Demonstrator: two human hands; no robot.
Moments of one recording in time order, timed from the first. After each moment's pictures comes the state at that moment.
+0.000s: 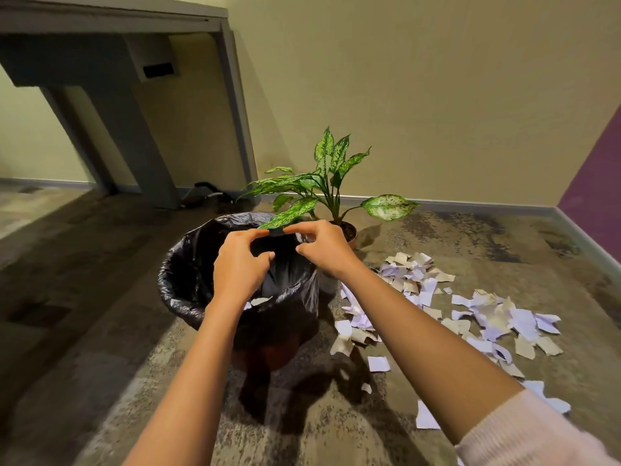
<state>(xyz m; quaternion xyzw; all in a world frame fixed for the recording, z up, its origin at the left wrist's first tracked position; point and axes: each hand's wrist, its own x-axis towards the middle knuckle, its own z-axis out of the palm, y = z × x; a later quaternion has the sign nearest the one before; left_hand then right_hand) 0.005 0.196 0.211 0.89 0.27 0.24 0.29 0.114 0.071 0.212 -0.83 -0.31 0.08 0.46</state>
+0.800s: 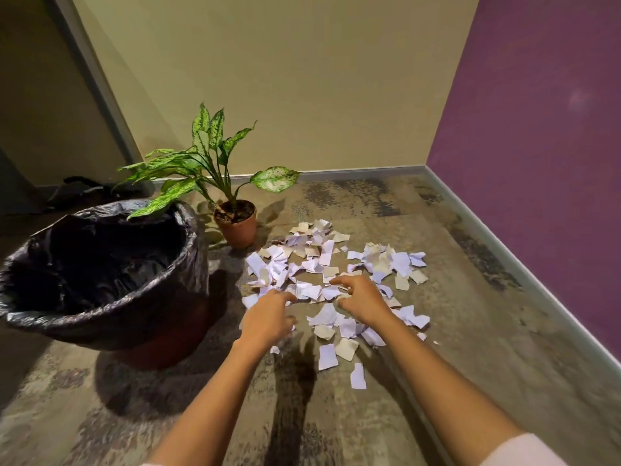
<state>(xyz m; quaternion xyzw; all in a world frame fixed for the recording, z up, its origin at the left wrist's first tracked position) 0.046 0.008 0.068 0.98 0.06 -0.05 0.20 0.109 -0.189 0.080 -0.92 -0.09 0.13 0.36</state>
